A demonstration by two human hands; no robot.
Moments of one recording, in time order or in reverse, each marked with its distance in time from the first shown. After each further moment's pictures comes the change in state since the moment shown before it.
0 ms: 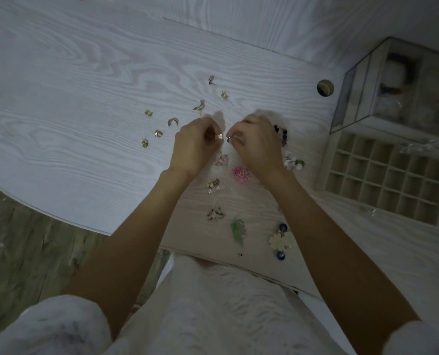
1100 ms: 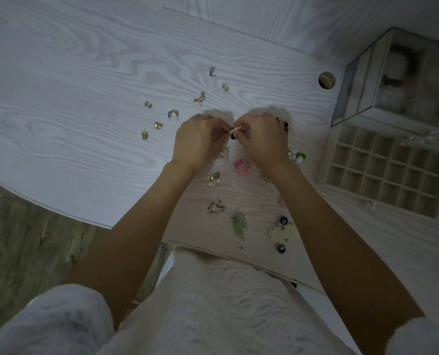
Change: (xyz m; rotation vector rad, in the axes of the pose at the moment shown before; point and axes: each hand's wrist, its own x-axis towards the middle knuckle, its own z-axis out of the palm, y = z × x) left_hand -0.003 0.000 0.005 0.207 0.031 0.208; right_hand -0.004 0.004 -0.003 -0.044 -0.003 0.075
